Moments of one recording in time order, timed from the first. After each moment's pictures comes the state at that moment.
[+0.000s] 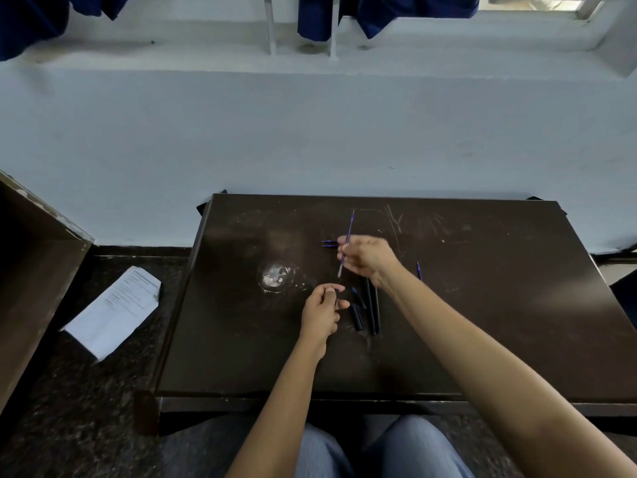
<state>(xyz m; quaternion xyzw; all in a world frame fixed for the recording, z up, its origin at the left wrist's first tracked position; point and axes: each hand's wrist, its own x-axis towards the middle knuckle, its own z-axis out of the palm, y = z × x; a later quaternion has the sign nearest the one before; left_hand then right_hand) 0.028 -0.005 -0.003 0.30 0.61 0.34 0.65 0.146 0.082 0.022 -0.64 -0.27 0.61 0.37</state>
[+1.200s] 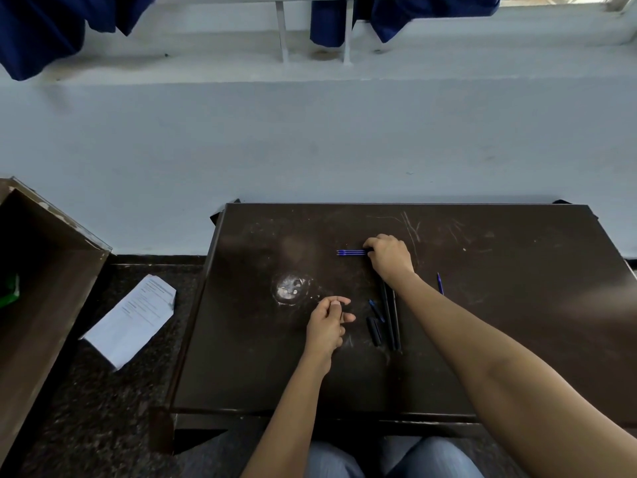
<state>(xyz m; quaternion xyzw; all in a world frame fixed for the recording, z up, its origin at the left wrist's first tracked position) 0.009 0.005 -0.011 0.29 0.62 0.32 0.65 0.172 0.134 -0.040 -0.69 -0.72 0.13 0.03</state>
